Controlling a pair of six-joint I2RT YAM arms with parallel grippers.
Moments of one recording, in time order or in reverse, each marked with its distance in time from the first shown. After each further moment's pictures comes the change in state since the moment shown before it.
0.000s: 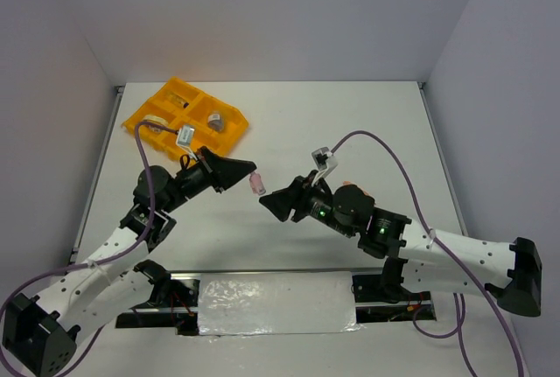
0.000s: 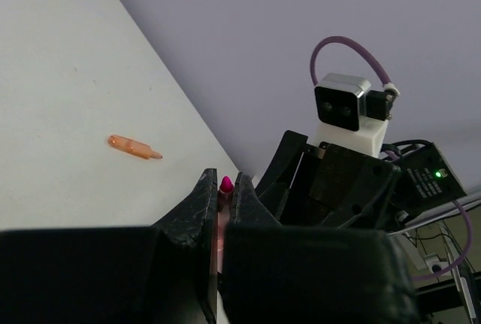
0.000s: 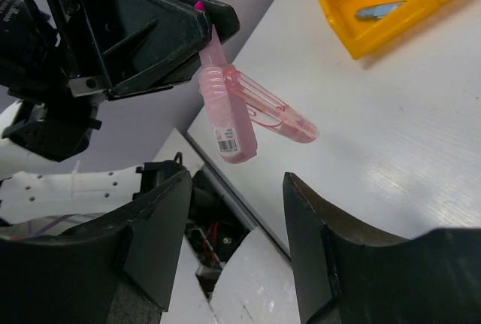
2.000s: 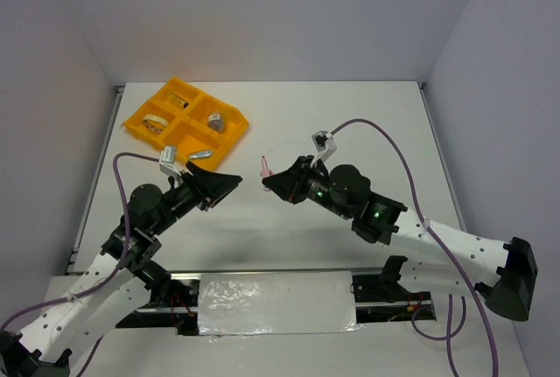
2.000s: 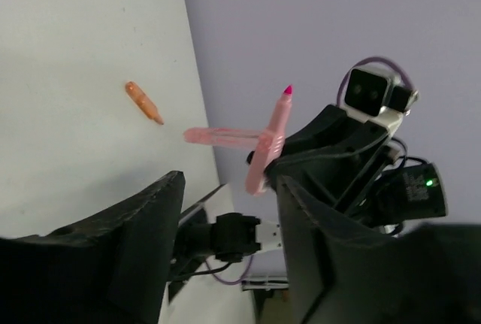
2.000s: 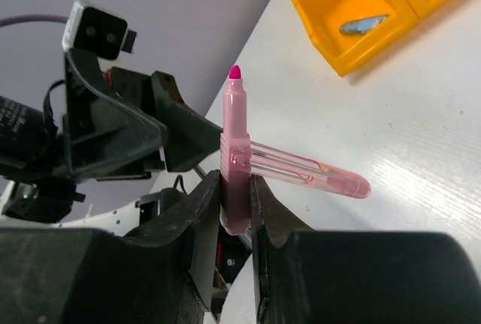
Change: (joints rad) left arm -0.023 -0.261 -0.060 -0.397 -0.217 -0.293; right arm -0.141 0.091 0.089 -0.023 -0.117 0.048
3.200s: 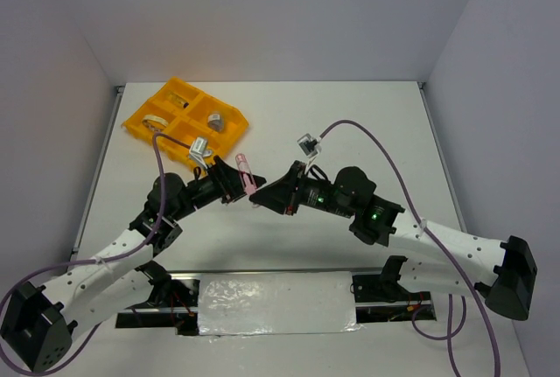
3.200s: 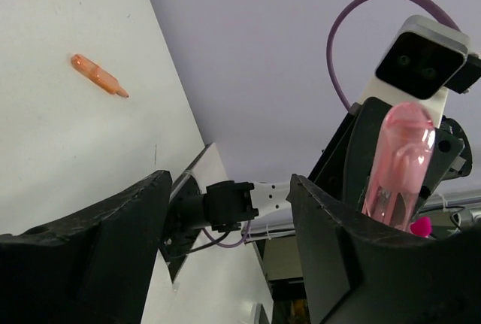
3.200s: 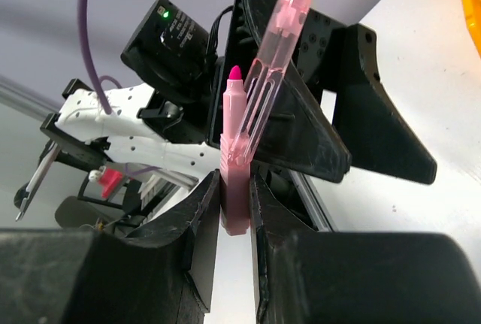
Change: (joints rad) left arm -0.053 0.282 -0.031 0.400 0.196 0.032; right arm 0.007 0.013 -0.022 0.209 -0.334 0.008
